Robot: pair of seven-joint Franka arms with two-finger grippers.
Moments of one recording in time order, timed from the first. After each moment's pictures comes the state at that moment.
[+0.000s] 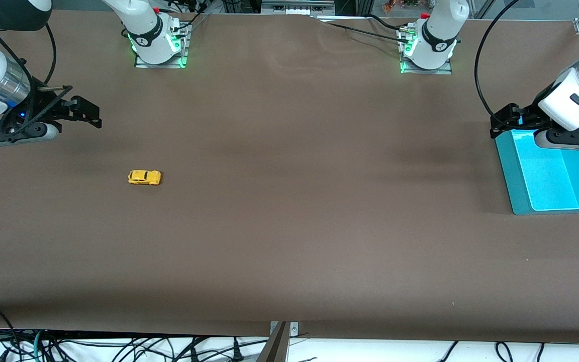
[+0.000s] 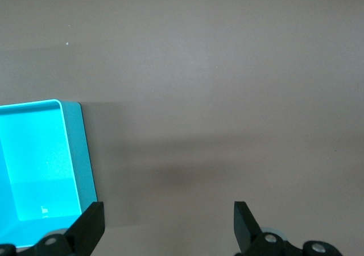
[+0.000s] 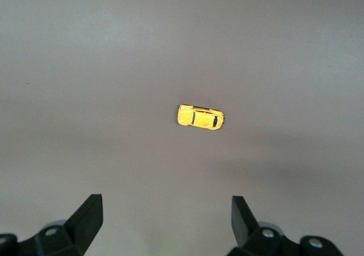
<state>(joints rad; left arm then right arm) -0.06 0.01 0.00 -1.66 0.00 1.64 -0.01 0.04 -0.01 0.04 -1.74 0.05 1.66 -0.04</state>
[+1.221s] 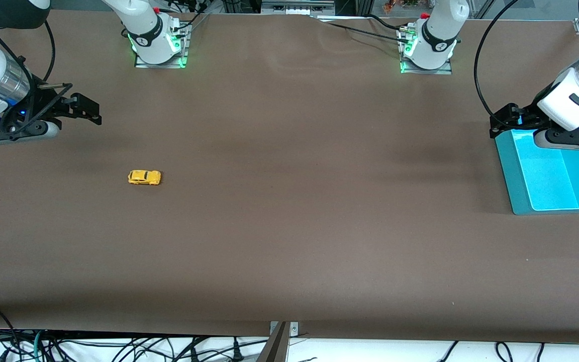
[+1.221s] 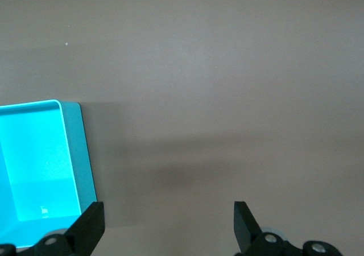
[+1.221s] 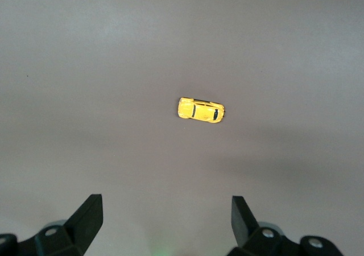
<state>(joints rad) -0.06 0.01 0.00 -1.66 0.00 1.64 -0.01 0.04 -0.01 0.04 -1.73 0.05 1.62 -0.04</state>
